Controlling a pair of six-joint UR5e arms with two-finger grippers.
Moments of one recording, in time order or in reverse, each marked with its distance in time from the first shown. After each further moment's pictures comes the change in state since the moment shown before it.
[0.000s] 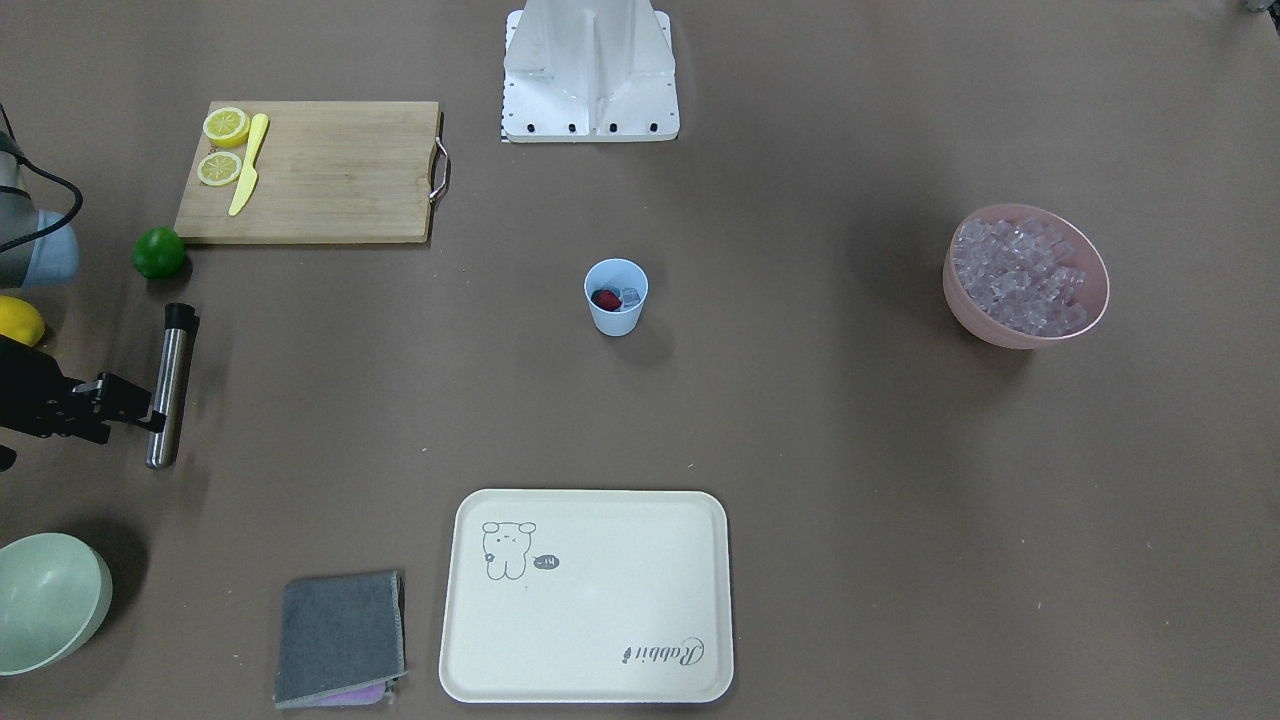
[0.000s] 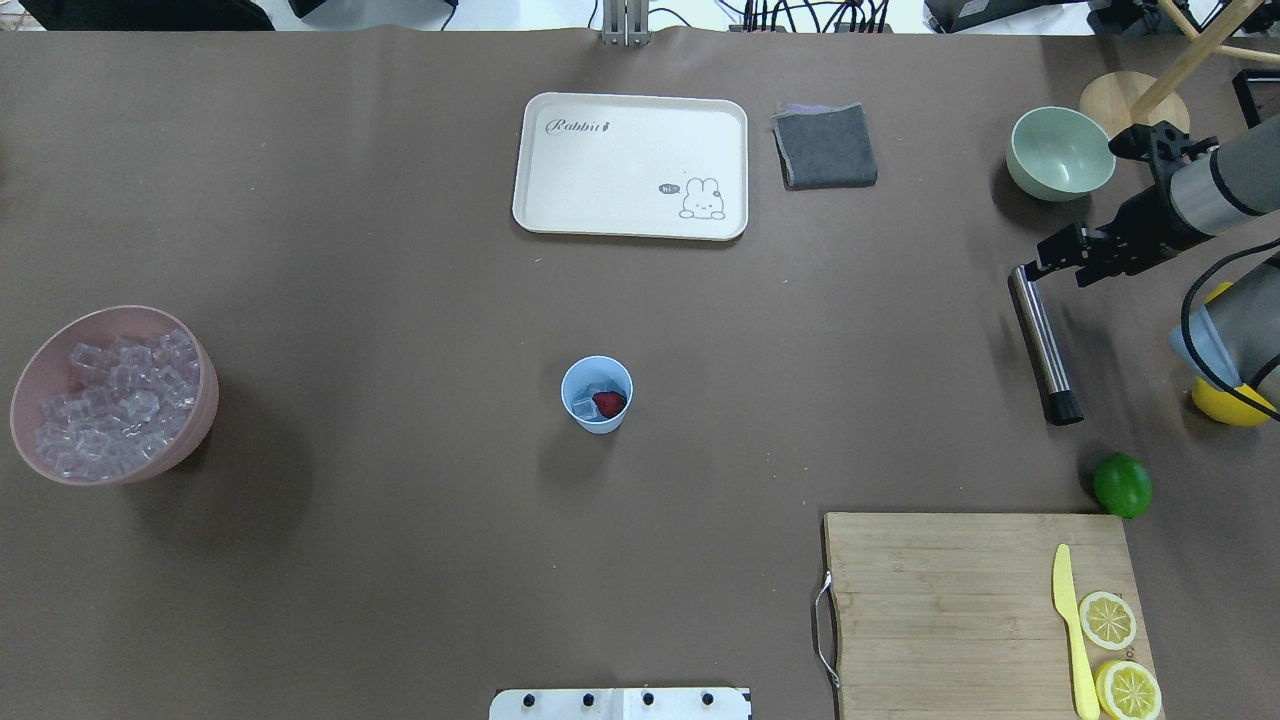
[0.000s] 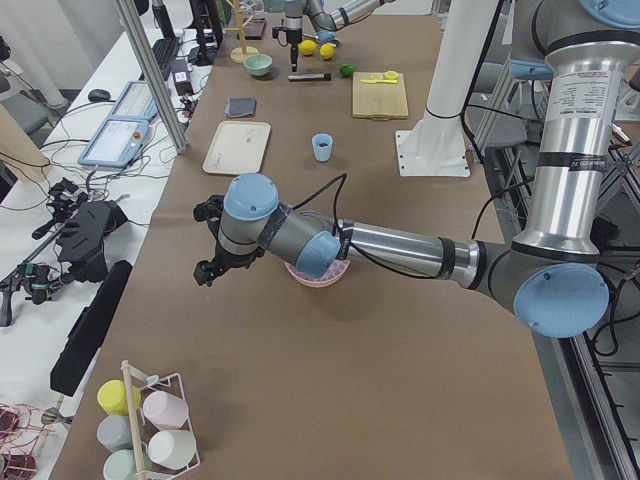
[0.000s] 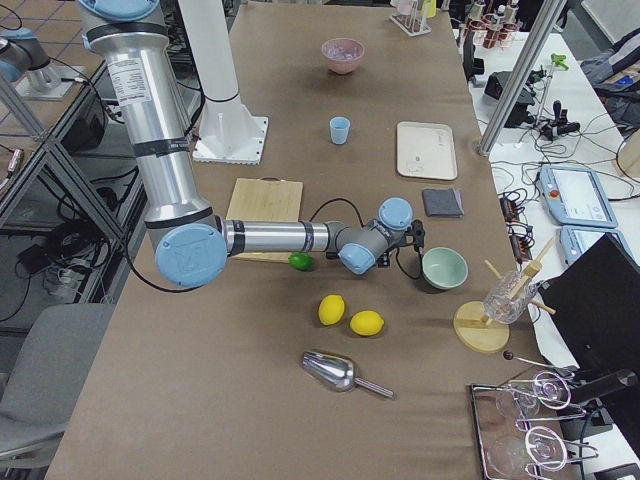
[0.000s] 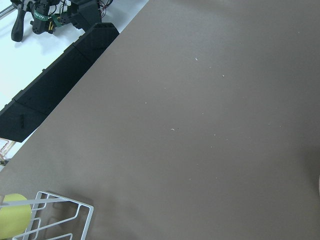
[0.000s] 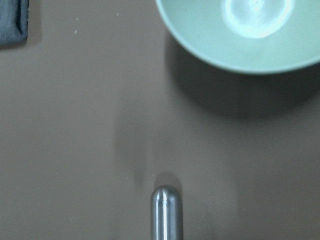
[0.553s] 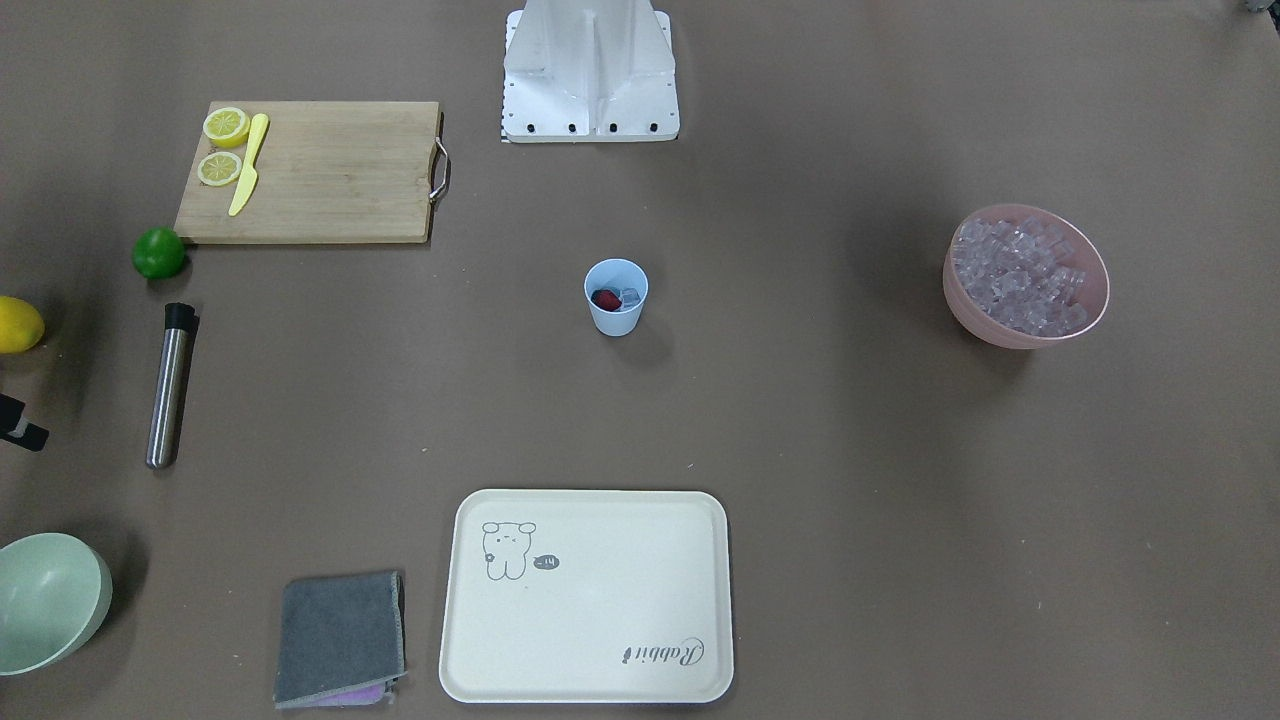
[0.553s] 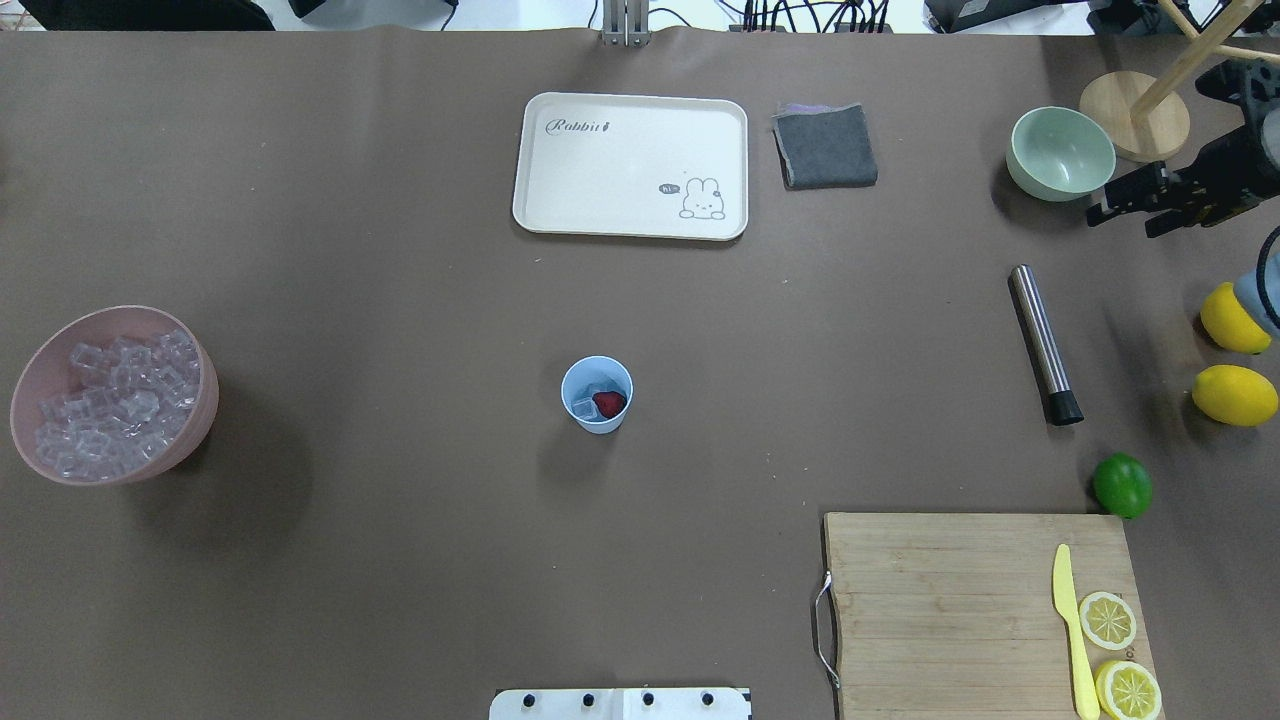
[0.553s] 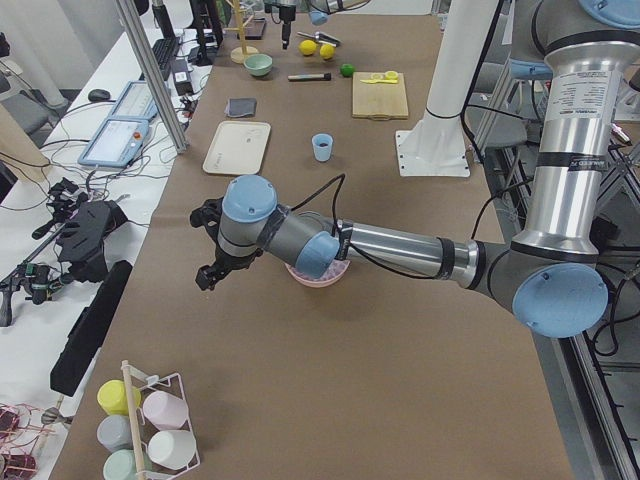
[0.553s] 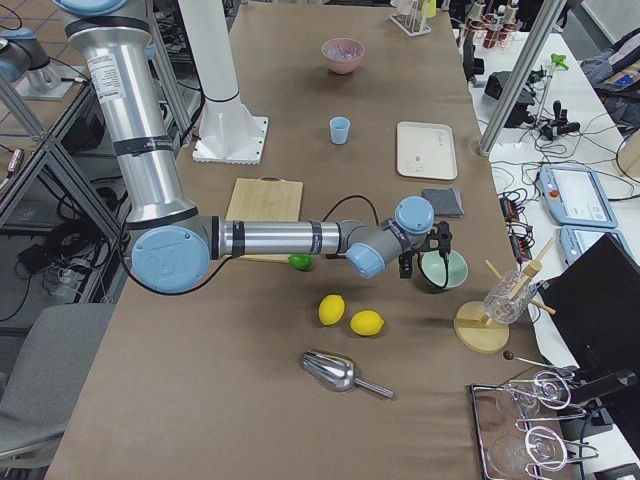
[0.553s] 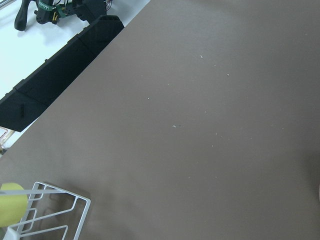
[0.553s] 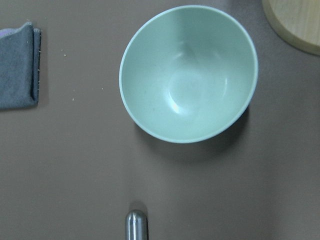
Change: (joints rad) left arm 0.003 -0.001 0.007 0.020 0.003 -0.129; right arm 0.177 0.002 0.074 -0.175 0.049 -0.155
